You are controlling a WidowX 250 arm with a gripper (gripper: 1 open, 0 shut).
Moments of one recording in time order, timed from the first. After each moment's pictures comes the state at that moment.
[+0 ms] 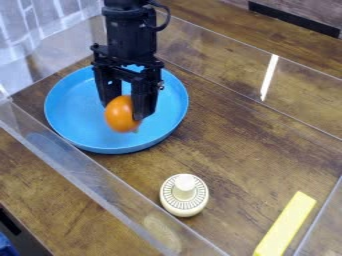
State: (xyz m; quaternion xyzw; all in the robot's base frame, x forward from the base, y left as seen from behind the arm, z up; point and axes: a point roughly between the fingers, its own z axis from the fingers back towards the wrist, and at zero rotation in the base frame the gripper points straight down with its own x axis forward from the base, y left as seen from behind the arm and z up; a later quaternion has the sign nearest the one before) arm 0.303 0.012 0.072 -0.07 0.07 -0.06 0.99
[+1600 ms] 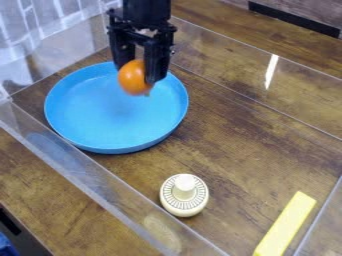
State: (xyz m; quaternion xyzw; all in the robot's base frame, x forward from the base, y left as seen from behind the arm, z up) arm 0.341 0.019 0.097 -0.05 0.05 -0.09 0.99
